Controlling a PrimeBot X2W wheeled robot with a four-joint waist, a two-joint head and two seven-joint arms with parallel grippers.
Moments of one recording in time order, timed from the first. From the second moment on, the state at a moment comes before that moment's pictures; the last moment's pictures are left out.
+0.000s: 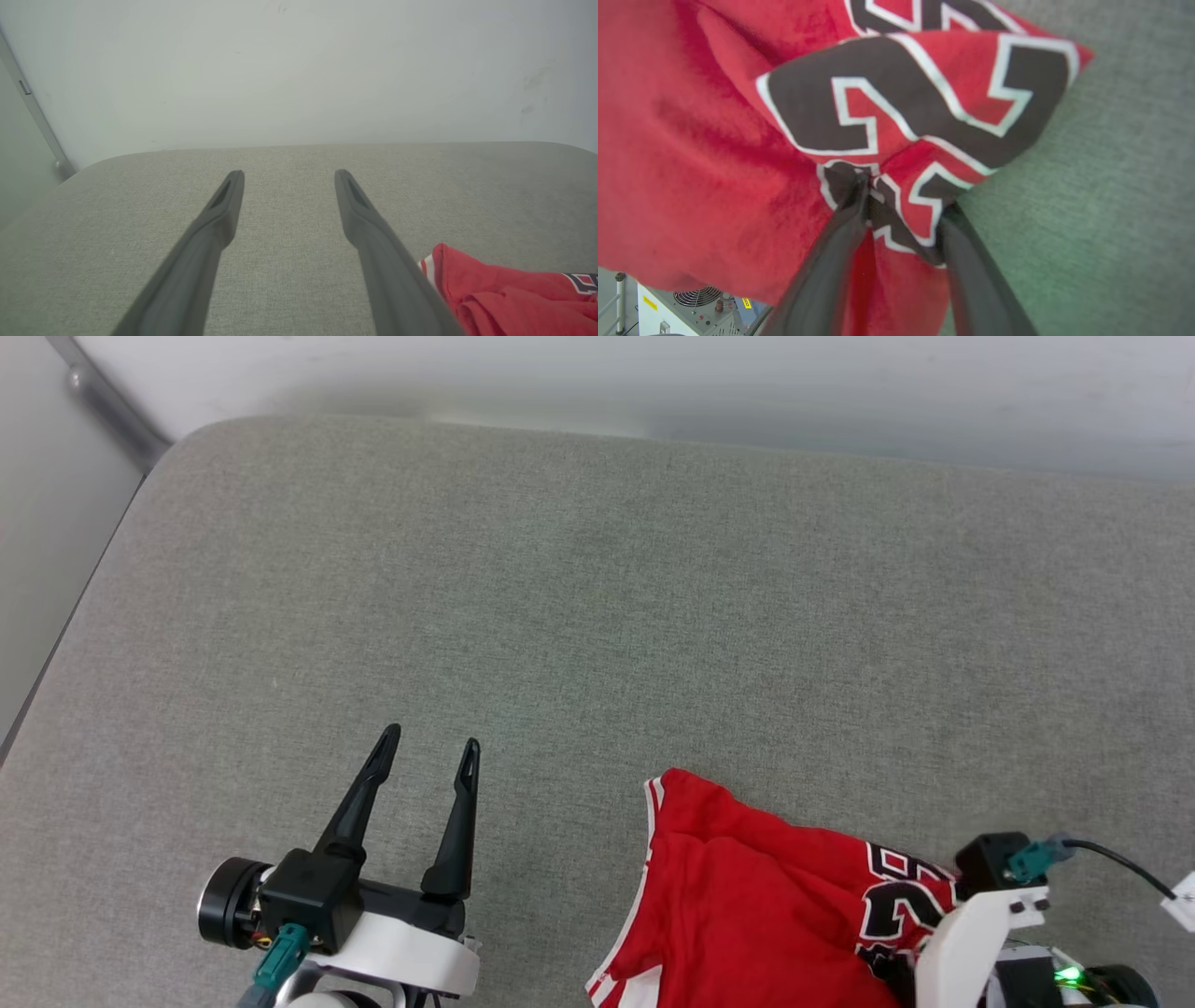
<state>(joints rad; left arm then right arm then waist) -0.02 0.05 -0.10 -0.04 -0.08 -0.13 -0.26 0.05 -0.09 0.03 -0.01 0.30 0.13 0.97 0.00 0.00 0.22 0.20</state>
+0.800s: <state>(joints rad) -0.03 0.06 -0.11 -0.06 -0.07 -0.13 -0.26 -0.29 -0.64 0.36 -0.17 0.17 0.13 0.99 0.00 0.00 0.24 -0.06</state>
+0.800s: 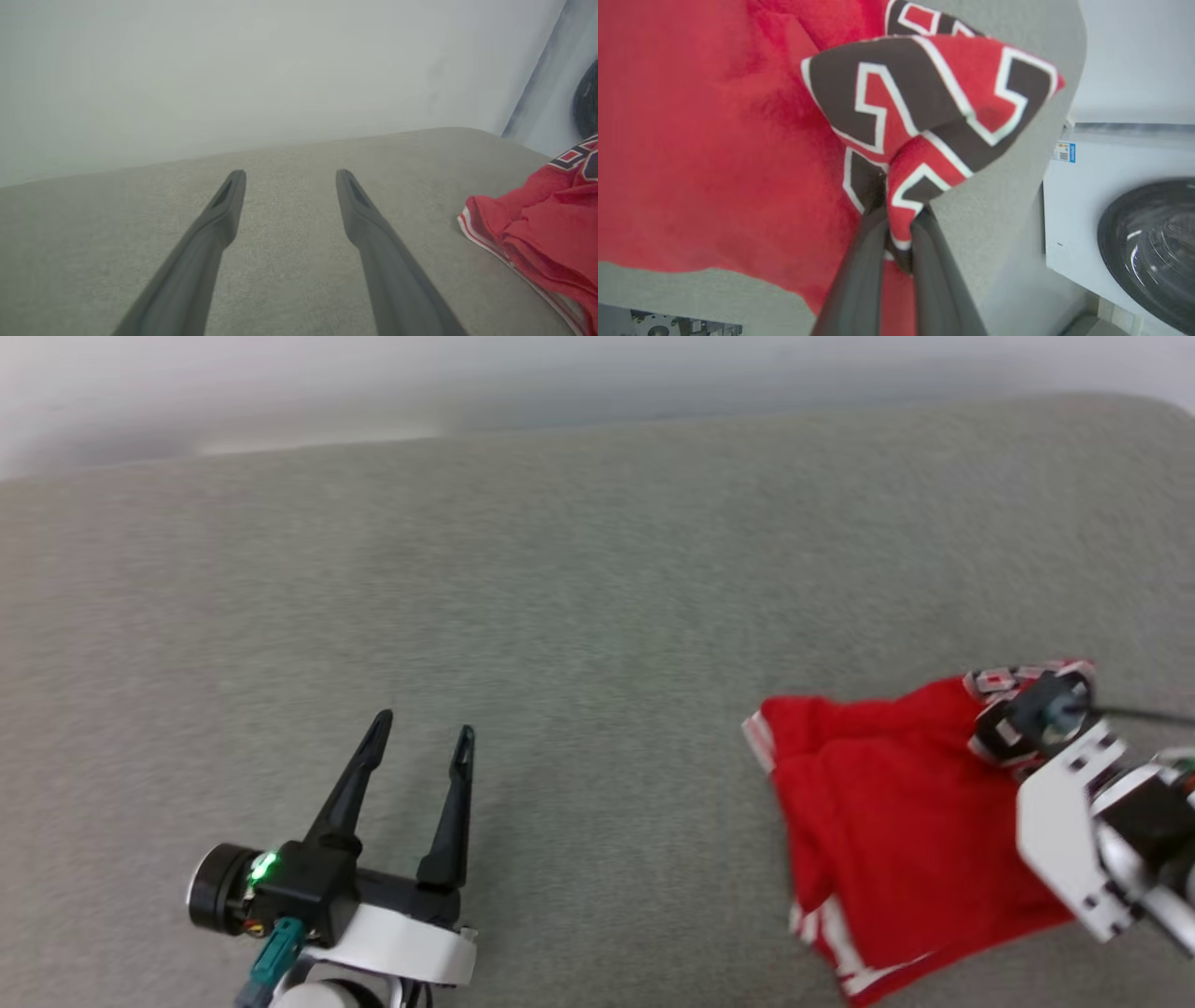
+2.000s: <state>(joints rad) -0.23 0.23 -0.20 -0.24 -0.03 -0.13 -0.26 -0.64 -0.72 0.01 0.59 -0.09 0.13 0.36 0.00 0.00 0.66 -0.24</state>
